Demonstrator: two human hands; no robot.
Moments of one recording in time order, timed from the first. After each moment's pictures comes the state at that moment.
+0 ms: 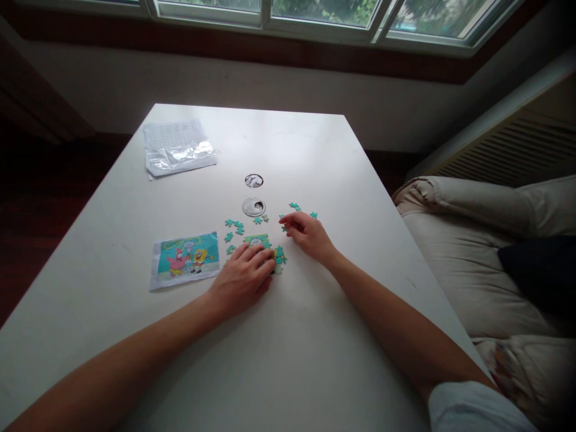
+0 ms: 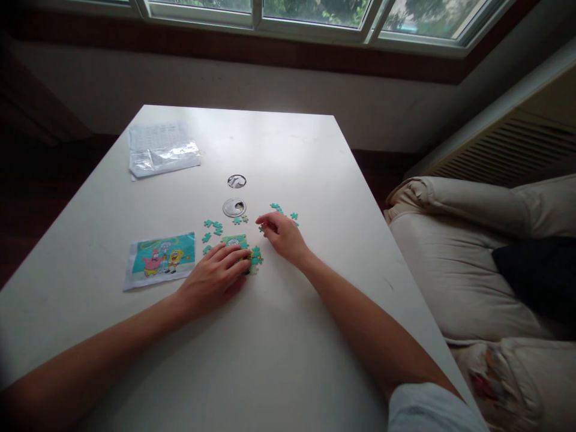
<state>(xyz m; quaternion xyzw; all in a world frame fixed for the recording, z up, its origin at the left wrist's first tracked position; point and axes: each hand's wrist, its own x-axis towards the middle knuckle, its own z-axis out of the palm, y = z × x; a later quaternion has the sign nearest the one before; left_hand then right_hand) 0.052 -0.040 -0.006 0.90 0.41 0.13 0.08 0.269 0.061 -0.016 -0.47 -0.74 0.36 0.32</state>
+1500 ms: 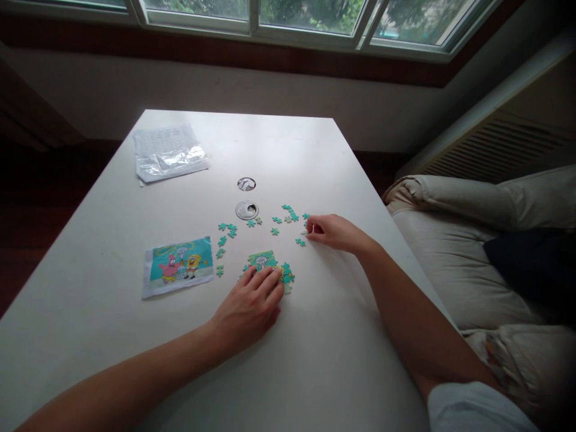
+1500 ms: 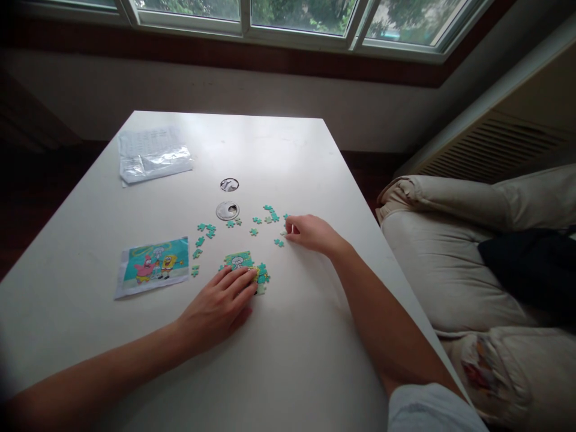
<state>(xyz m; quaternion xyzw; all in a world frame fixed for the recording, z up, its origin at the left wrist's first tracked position) 0.077 -0.078 -0.005 0.92 0.38 0.09 0.08 0.351 0.089 0.011 -0.51 -0.83 0.22 0.02</state>
